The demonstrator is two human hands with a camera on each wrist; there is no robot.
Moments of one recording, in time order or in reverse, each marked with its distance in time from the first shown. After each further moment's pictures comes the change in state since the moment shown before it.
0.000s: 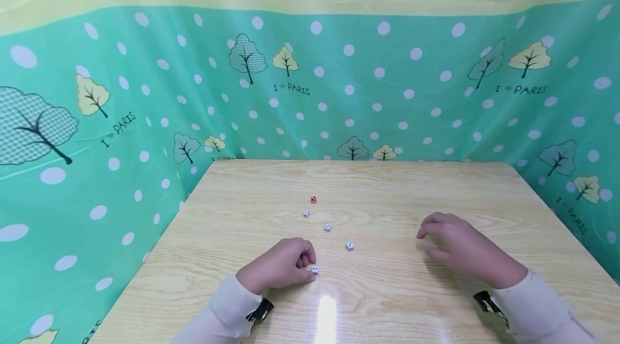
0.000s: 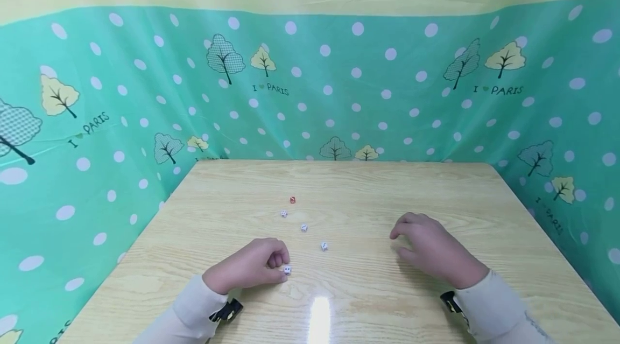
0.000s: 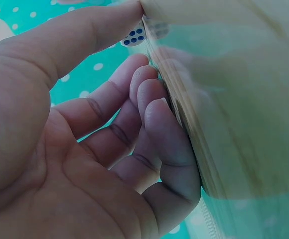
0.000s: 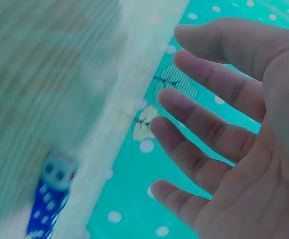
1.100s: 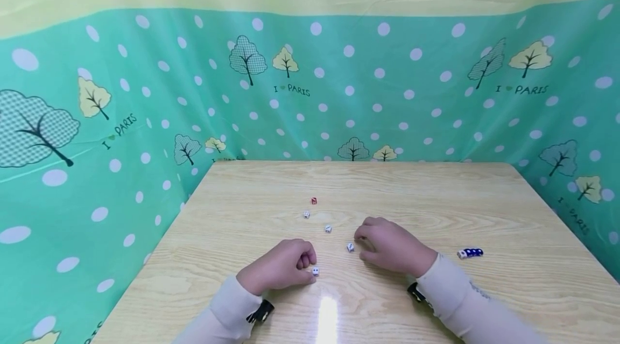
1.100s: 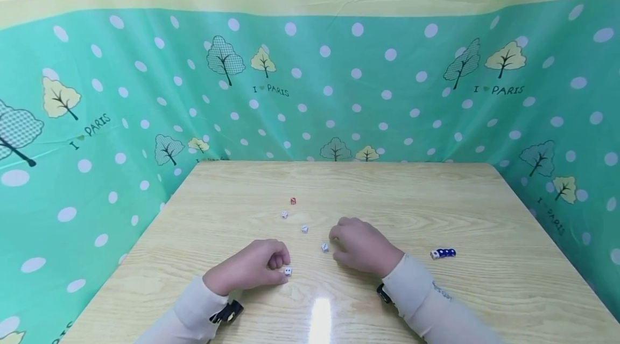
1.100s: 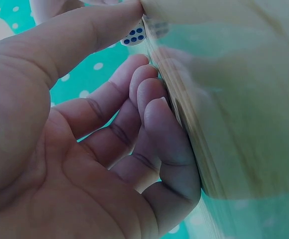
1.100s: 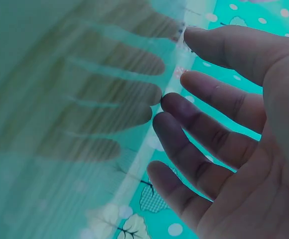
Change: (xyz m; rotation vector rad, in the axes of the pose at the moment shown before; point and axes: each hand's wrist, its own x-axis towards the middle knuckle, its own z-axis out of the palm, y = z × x) left_hand 0.000 0.000 0.000 -0.004 -0.002 -0.001; right_hand 0.071 -0.078 0.060 0.019 -0.064 -0.175
